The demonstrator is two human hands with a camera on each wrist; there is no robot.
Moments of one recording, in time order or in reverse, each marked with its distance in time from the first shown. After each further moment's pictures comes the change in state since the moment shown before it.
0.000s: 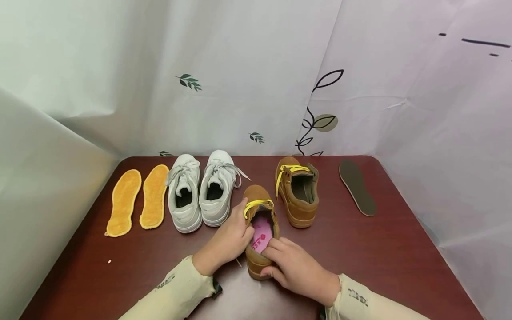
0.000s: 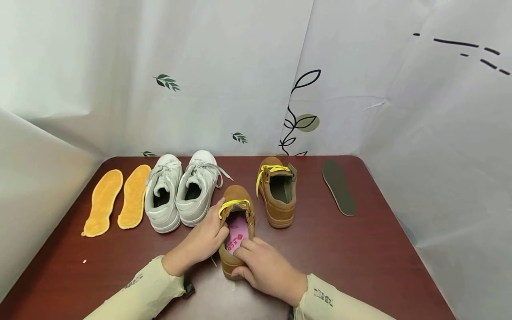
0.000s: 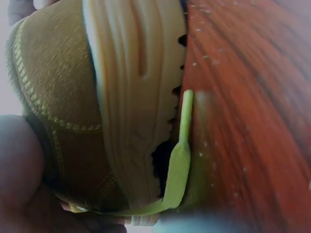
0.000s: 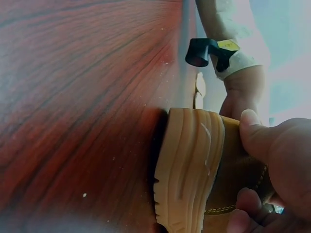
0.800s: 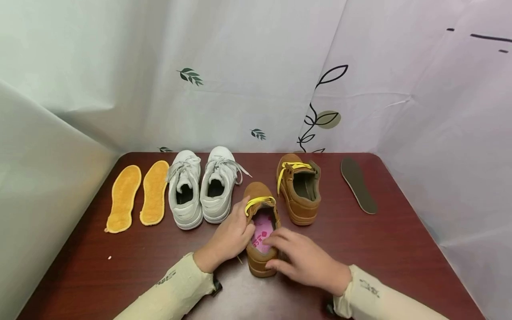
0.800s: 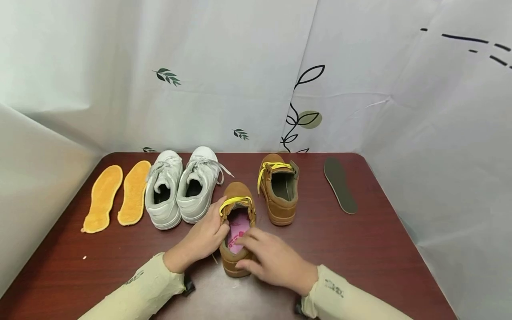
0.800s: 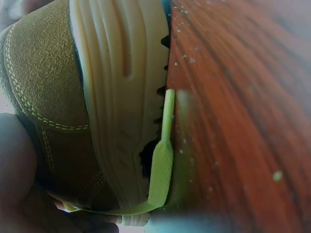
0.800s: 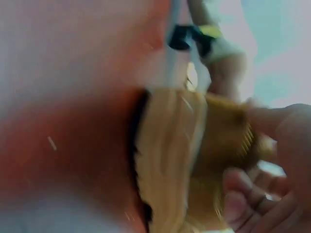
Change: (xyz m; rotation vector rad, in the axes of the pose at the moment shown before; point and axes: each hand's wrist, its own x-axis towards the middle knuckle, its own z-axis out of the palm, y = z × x) left_hand -0.001 -0.006 0.004 0.016 0.027 0.019; right_hand 0.002 0.013 -0.021 0.114 0.001 0.039
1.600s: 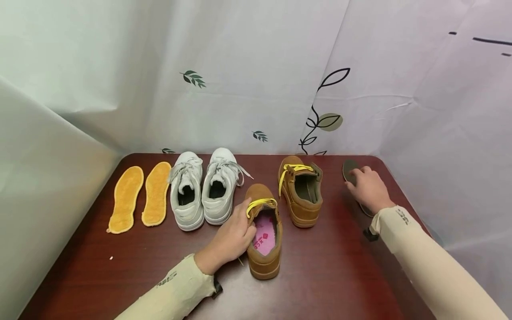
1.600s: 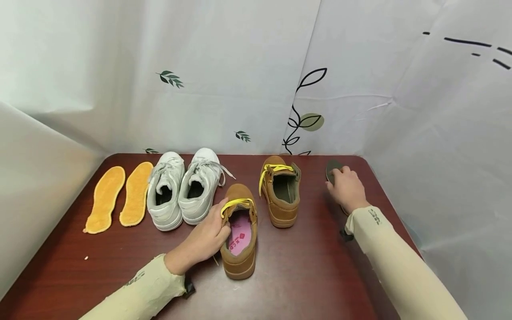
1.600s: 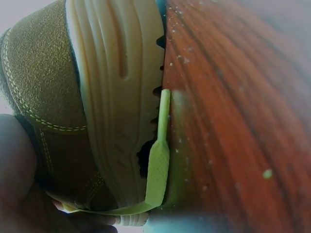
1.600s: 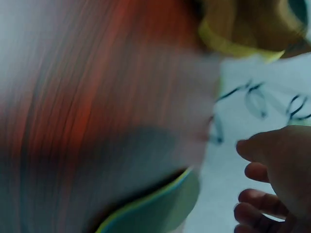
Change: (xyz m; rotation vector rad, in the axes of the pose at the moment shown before) left_hand 0.000 0.000 0.001 -0.004 0.030 0.016; right_hand -0.029 0.205 -0.094 -0.280 -0.018 0.799
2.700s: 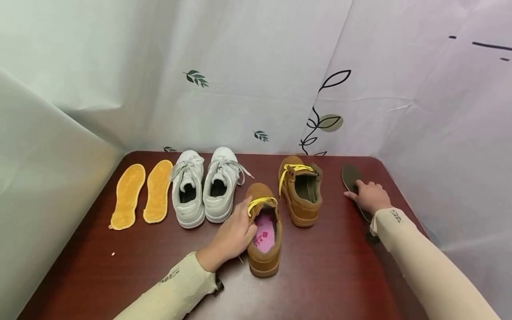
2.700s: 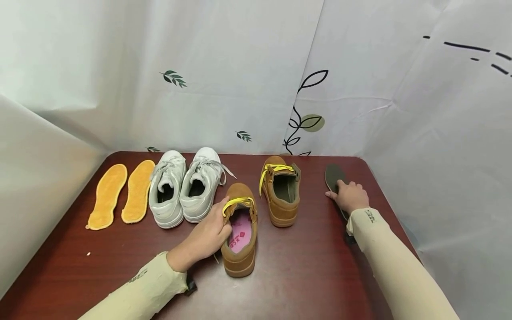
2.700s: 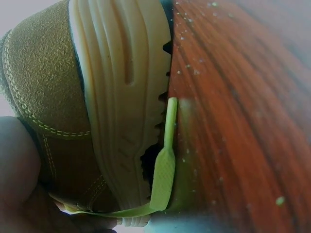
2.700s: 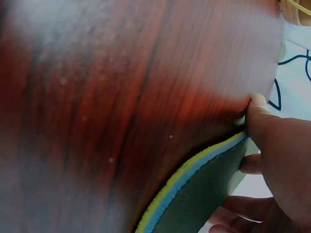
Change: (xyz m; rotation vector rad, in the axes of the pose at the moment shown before) left_hand -0.002 0.005 0.000 0.031 0.002 -0.025; right_hand 0.000 0.038 0.023 -0.144 -0.215 0.067
